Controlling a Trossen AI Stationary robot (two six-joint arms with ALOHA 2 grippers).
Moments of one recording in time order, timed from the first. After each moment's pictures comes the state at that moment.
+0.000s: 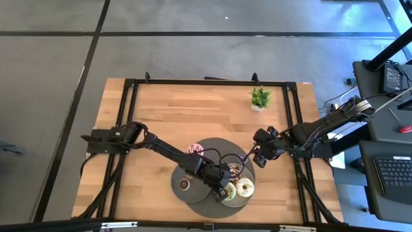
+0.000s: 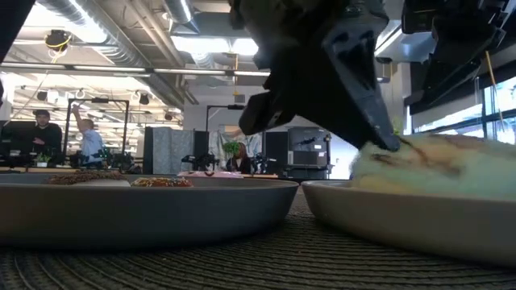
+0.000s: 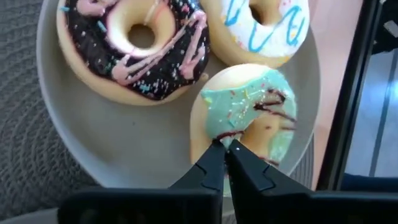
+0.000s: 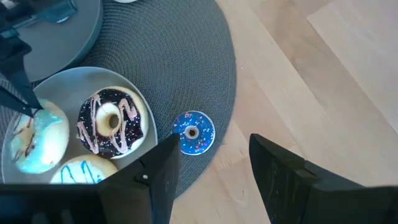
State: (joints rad) left arm -0.35 2.20 1.69 -0.43 -0.01 -0.85; right arm 0.42 1.14 0.84 -0.80 0.33 0.89
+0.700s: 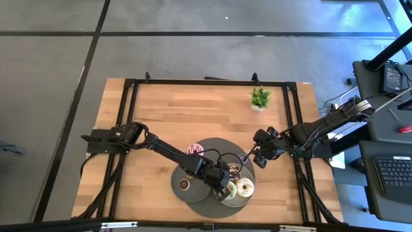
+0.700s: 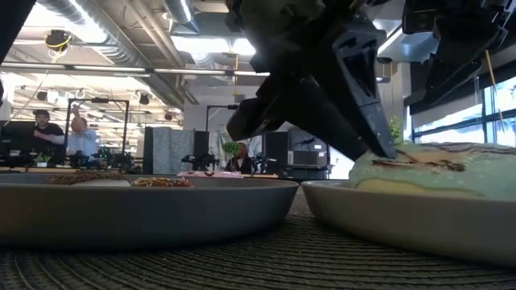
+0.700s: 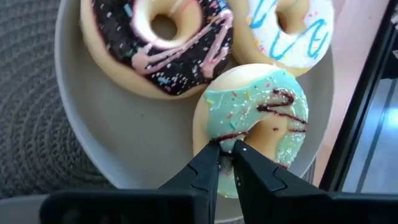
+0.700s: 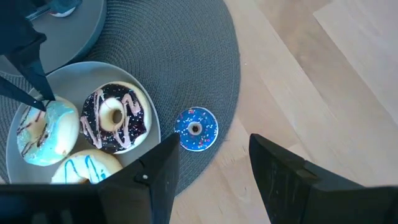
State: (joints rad) left arm -0.35 2.21 1.69 -0.43 -0.03 -0.99; right arm 0.42 1.14 0.84 -0.80 0.31 0.88
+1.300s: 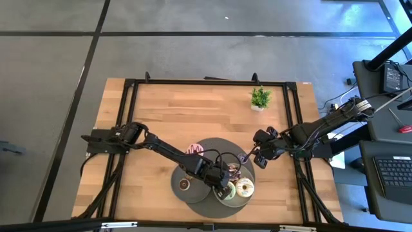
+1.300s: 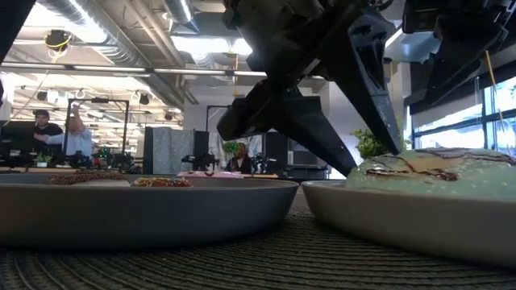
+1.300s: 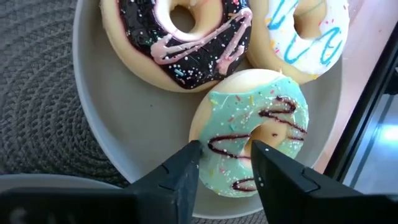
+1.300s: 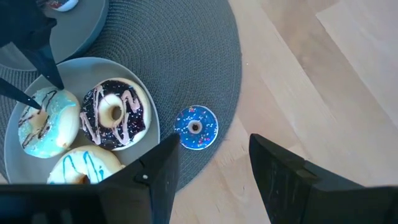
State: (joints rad) left arm -0.35 2.20 1.69 -0.45 -0.03 -1.09; right arm 0.42 1.14 0.84 -0.80 0.30 0.85
